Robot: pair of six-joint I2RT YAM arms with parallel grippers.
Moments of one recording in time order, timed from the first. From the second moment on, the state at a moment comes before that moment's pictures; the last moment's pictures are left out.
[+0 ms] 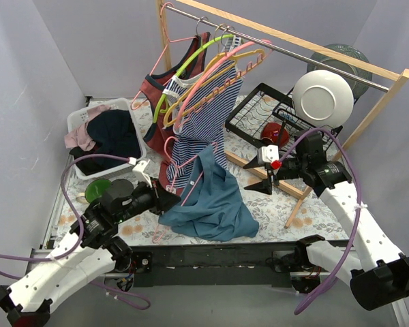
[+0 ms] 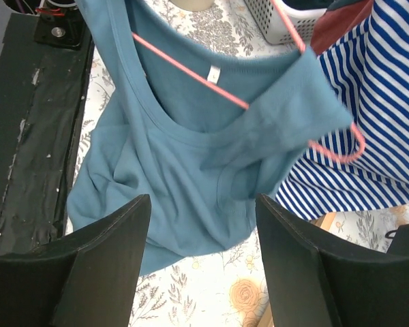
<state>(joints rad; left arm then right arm) -0.75 0.53 0.63 -0.43 0.16 -0.63 0.34 1.00 0.97 -0.68 -1.10 -0.88</state>
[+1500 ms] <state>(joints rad) -0.75 0.77 1.44 -1.06 -0.34 -0.32 0.33 0.99 0.93 -0.56 -1.04 -0.82</state>
